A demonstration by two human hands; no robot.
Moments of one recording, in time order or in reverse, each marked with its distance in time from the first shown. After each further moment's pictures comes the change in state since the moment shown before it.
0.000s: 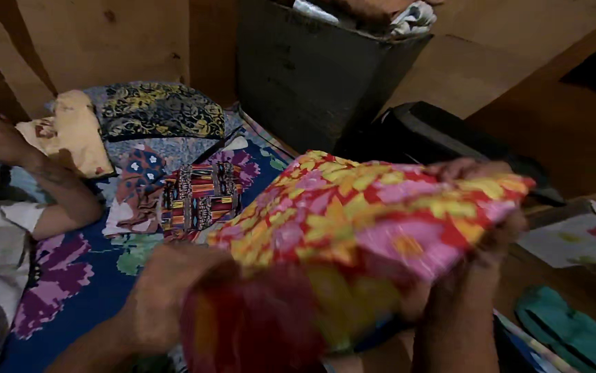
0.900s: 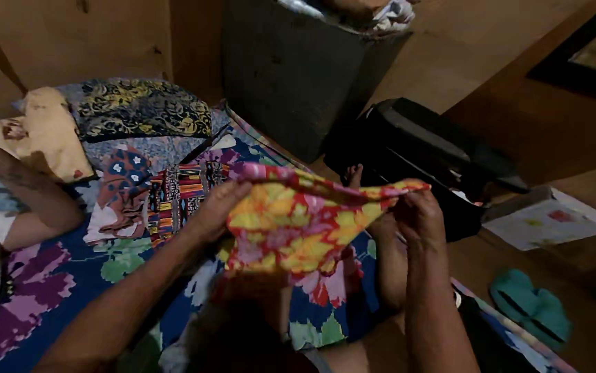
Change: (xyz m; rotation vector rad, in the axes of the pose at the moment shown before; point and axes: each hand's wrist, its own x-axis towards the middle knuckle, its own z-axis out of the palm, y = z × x) left_hand 0.062 -0.069 0.042 -0.577 0.029 -0.633; right_hand -0.042 0.039 -0.018 -0.158 0.355 0.352
